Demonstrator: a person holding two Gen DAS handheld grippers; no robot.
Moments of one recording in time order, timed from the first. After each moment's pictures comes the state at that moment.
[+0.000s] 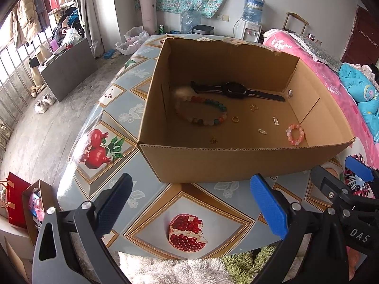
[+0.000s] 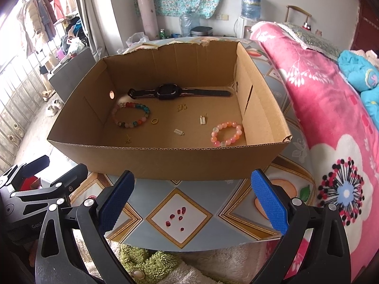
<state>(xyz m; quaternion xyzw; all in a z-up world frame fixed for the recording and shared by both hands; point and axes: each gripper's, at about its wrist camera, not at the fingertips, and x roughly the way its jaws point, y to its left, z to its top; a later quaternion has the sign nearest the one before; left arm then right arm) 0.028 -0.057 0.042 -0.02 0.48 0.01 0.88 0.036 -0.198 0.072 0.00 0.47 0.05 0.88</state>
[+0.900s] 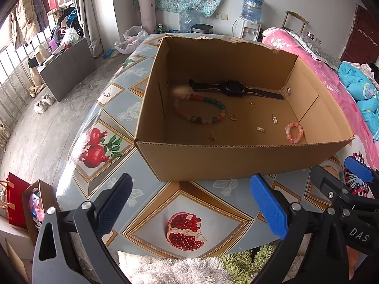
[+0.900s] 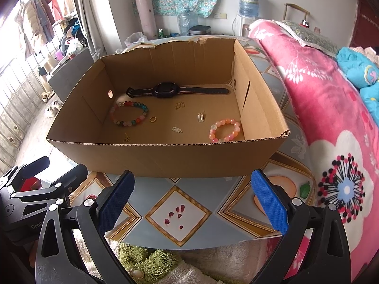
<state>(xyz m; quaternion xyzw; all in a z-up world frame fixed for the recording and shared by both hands) 0.027 -0.058 0.039 -0.02 0.49 0.01 0.87 0.033 -0.199 0.070 0.01 0.47 0.05 0.88</state>
